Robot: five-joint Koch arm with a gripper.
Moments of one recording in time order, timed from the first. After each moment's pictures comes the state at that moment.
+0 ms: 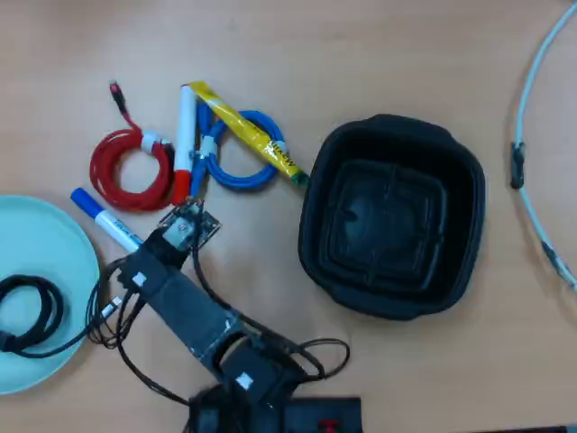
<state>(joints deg) 41.2 94.7 105.4 67.9 79.6</state>
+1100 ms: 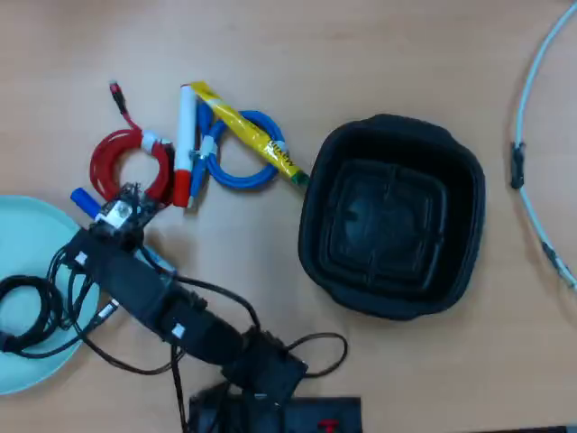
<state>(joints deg) 33.9 66.9 80.1 67.9 84.6</state>
